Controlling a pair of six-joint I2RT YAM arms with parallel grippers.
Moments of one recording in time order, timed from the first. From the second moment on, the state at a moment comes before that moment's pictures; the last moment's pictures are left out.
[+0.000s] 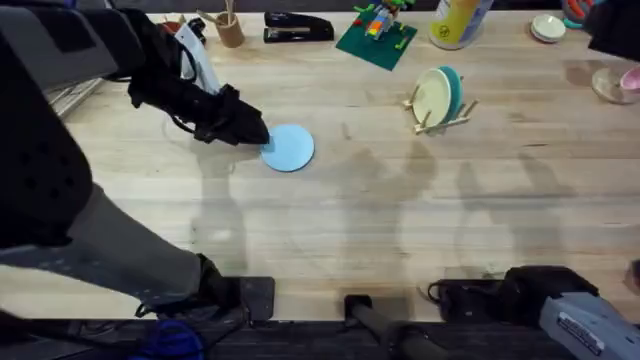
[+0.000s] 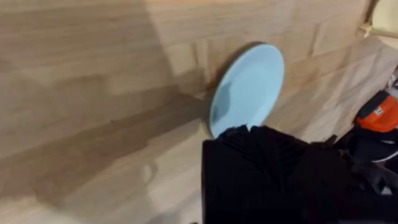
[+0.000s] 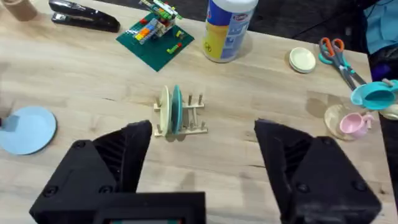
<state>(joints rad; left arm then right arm) 0.20 1.79 1.15 -1.04 0.69 0.14 0.01 0.88 1.44 -1.10 -0.03 -0.17</state>
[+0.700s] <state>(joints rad) 0.21 1.94 1.15 -0.99 0.73 0.15 0.01 0.88 1.44 -1.10 -0.03 -0.17</state>
